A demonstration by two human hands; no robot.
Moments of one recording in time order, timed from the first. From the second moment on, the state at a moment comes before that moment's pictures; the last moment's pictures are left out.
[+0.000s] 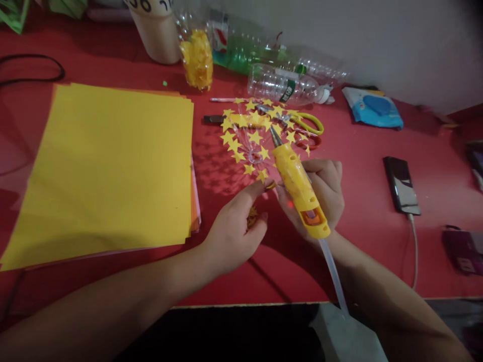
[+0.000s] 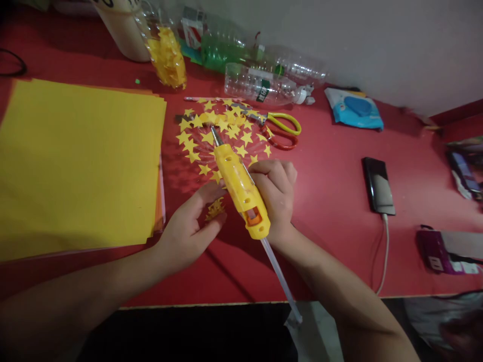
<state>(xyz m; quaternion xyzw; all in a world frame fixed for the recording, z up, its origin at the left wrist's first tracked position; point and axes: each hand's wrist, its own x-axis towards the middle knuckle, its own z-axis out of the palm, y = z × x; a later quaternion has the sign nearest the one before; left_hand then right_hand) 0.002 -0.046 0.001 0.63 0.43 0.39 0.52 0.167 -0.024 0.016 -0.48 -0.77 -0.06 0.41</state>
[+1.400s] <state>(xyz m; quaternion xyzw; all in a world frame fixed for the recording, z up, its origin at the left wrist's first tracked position) 0.000 -0.043 0.003 0.59 0.40 0.40 0.57 0.174 -0.029 0.014 -0.34 -0.82 -0.05 0.45</state>
